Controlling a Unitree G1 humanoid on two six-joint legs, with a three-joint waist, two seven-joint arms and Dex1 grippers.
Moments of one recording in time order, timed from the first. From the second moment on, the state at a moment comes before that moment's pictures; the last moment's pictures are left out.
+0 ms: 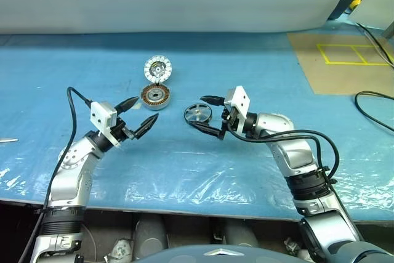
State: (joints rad) left arm -0.13 0.41 0.16 -0.02 -0.44 0.00 -0.83; right arm -0.44 -0.35 0.17 -0.06 0.24 0.31 0.90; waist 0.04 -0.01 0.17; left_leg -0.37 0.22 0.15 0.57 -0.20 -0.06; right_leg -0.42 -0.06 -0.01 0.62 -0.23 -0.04
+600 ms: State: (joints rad) left arm -0.13 0.41 0.15 -0.02 -0.44 0.01 -0.84; right arm -0.44 -0.34 0.18 -0.06 0.24 0.31 0.89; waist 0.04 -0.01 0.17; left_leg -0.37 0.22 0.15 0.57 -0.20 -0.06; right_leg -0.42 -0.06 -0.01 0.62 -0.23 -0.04
